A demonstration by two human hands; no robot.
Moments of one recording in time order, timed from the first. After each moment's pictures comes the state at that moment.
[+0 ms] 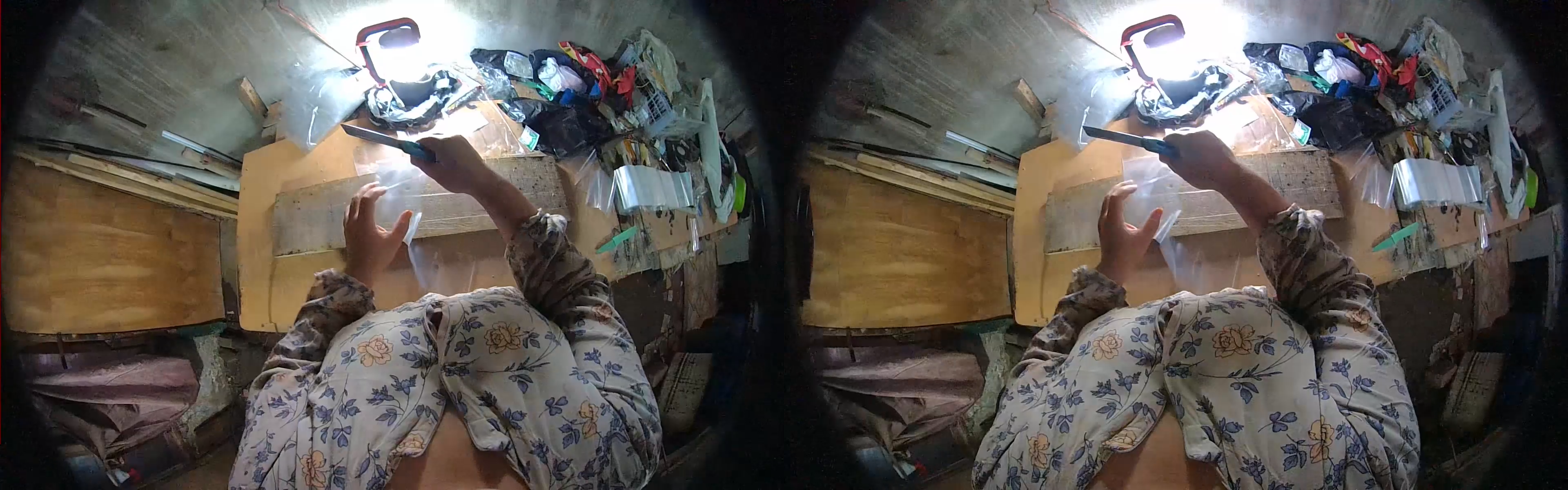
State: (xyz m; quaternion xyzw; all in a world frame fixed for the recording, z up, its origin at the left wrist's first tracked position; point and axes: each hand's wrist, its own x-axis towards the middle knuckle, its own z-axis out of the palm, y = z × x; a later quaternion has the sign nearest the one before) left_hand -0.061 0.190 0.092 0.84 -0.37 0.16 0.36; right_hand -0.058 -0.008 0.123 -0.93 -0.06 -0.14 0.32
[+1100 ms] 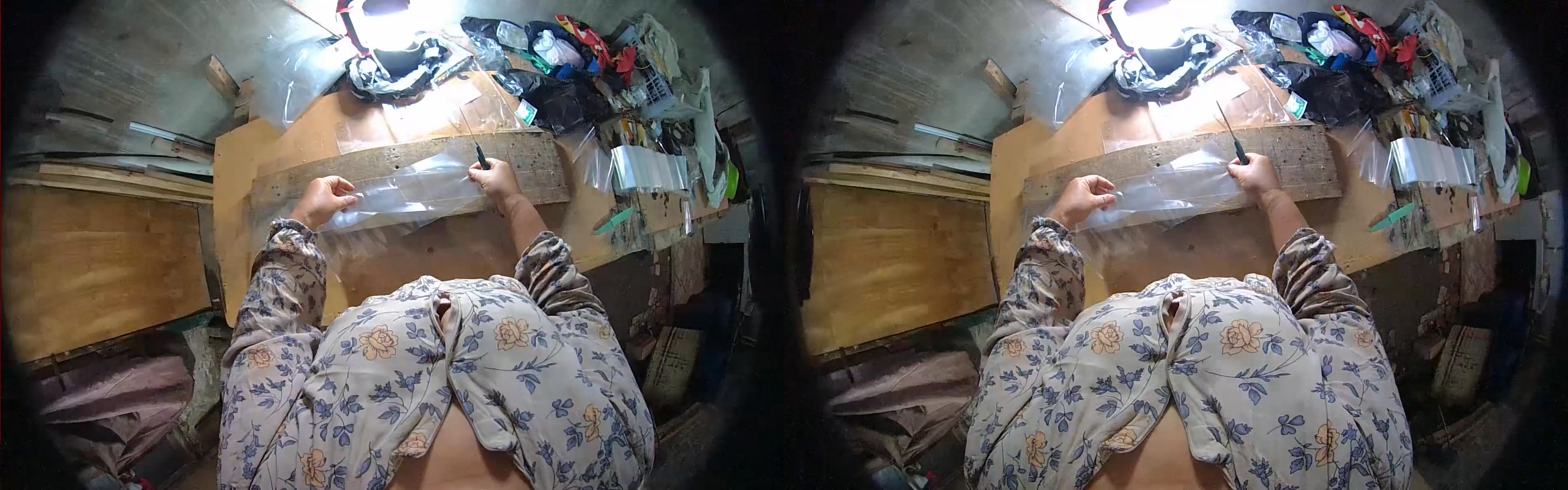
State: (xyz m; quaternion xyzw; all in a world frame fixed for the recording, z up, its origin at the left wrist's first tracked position) left_hand 0.044 0.242 0.032 0.80 -0.17 -0.37 0.44; right_hand -0.112 -0.061 -0.014 -0.73 0.31 -0.04 0.61
